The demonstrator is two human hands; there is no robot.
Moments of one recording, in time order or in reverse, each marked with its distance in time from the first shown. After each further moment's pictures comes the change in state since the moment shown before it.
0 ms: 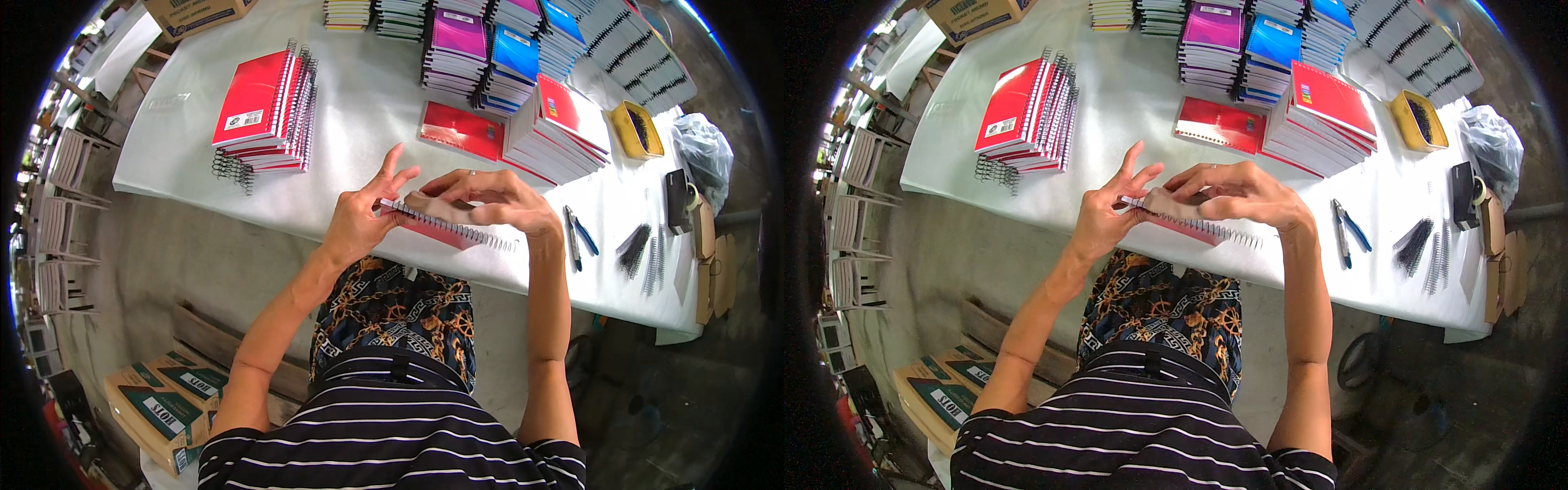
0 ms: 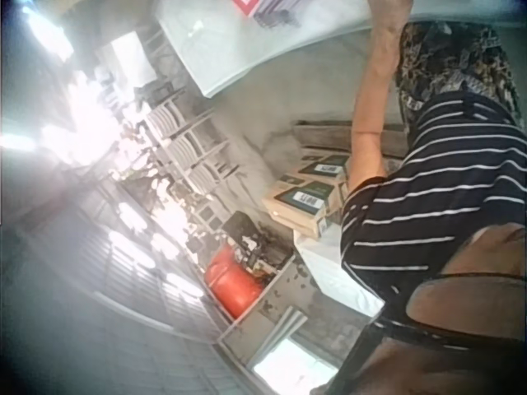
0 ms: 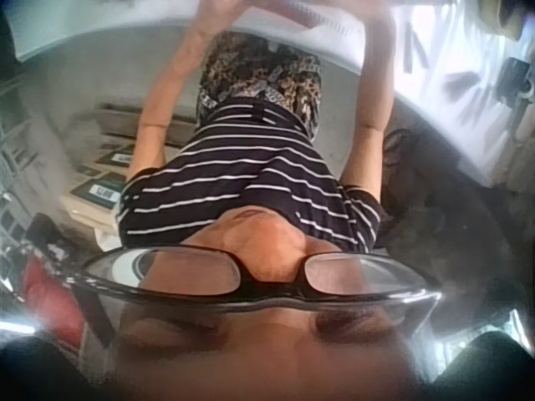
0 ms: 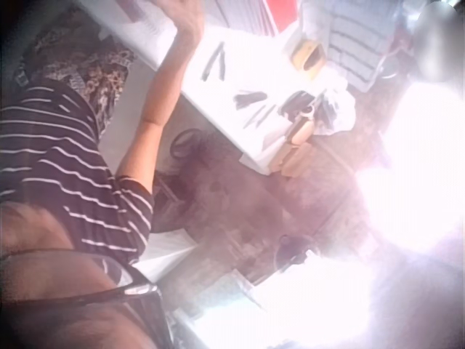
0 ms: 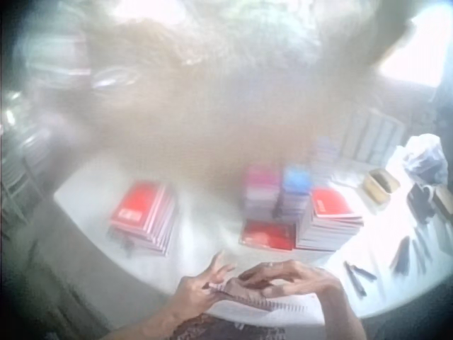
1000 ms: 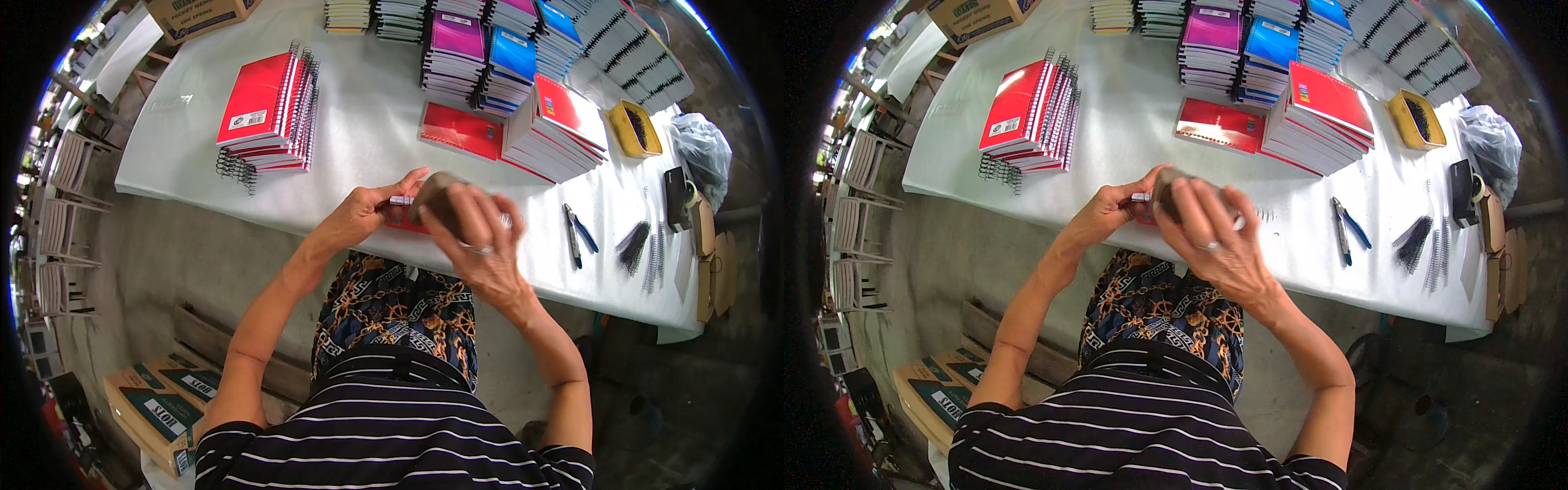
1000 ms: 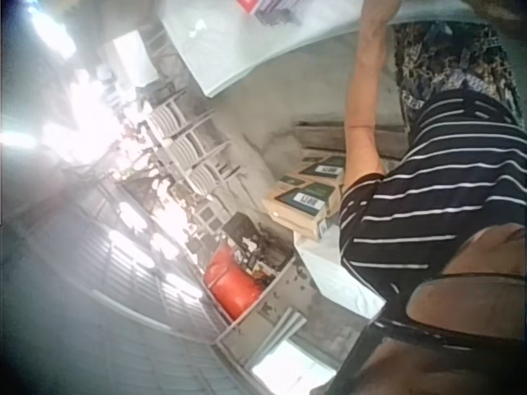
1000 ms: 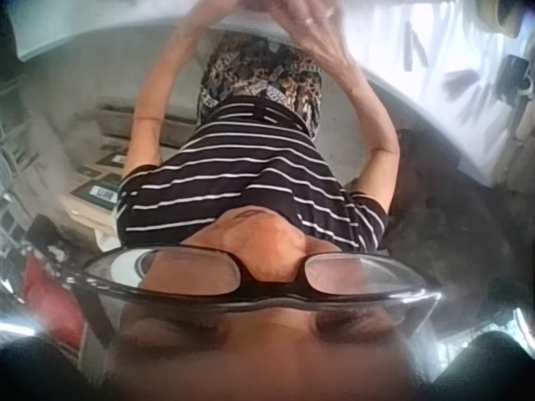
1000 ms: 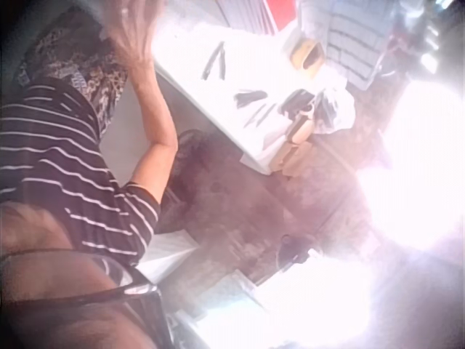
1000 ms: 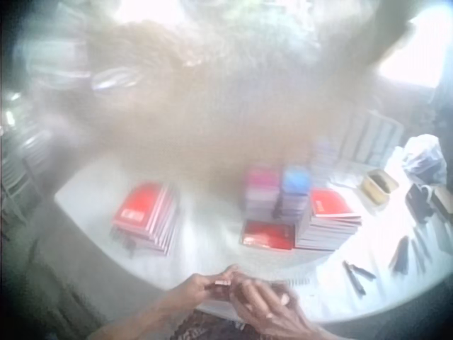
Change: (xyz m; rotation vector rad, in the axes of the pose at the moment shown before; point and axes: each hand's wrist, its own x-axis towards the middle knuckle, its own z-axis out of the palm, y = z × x) left_hand 0.004 -0.018 -0.025 -0.307 -0.463 -0.131; right_hand -0.023 -0.001 0.097 -1.646 0.614 -0.366
